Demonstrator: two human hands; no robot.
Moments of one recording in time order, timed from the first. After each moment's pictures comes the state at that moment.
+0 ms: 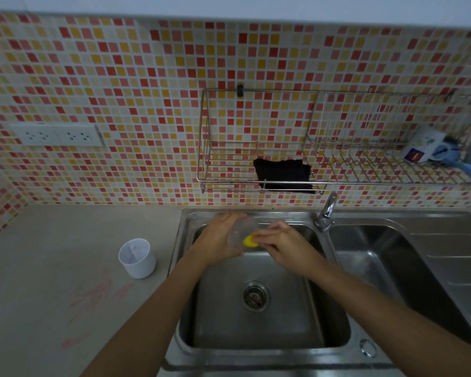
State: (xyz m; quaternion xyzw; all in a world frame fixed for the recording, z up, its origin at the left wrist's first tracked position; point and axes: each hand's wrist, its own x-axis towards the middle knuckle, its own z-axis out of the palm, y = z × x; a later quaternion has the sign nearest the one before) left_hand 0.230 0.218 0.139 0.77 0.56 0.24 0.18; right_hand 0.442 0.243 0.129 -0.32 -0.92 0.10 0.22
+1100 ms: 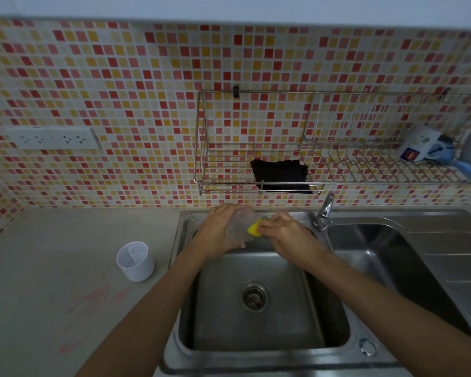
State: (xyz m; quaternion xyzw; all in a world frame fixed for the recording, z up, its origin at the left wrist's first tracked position) left_hand 0.234 0.225 0.158 0.76 0.56 0.27 0.17; right_hand 0.446 0.249 0.147 -0.33 -0.92 0.00 0.22
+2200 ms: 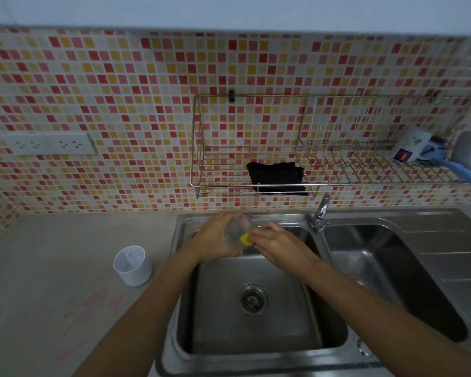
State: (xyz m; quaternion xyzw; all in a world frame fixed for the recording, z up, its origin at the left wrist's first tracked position) left_hand 0.229 0.227 0.154 0.75 0.57 0.23 0.24; right_hand 0.441 0.243 0.134 -0.29 -0.94 0.01 0.19
